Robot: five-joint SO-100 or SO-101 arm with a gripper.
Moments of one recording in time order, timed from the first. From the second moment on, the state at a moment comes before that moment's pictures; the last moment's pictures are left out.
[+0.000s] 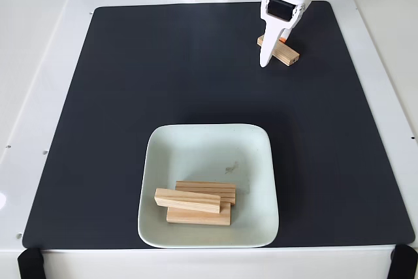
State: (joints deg) arm -44.2 90.9 112.7 68.2 70.9
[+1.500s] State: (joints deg) arm -16.4 114.3 112.7 61.5 23.2
